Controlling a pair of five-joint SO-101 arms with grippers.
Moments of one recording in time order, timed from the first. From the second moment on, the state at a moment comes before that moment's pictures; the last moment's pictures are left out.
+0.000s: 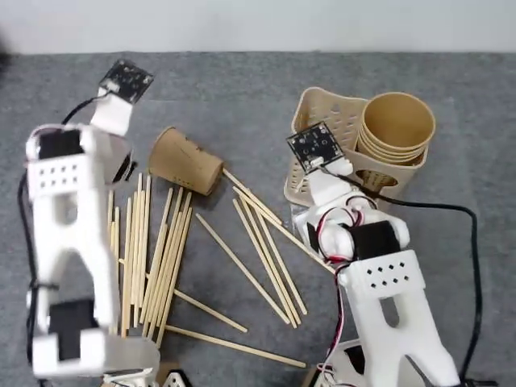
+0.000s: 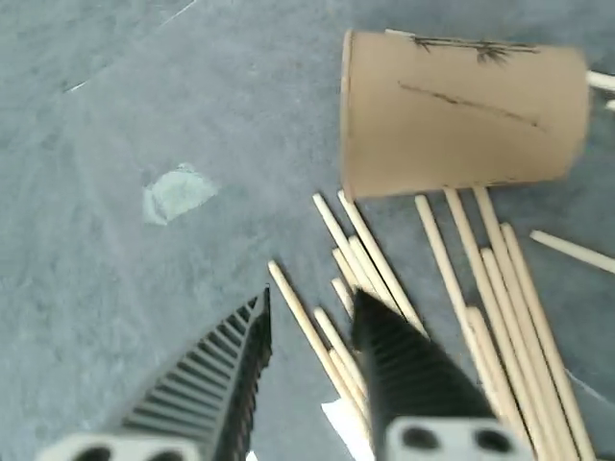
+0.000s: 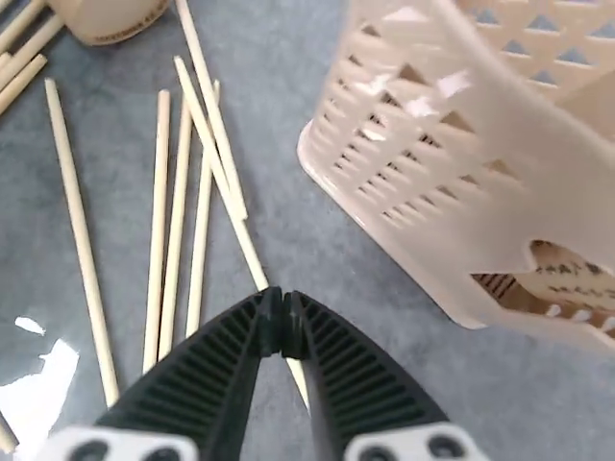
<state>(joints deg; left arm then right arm) -12.9 1.3 -0.2 77.2 -30.5 -16.3 -41.1 42.0 63.9 13.2</state>
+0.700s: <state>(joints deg) -14.8 40.0 -35.7 70.8 -30.8 -16.2 -41.1 42.8 62.0 13.1</state>
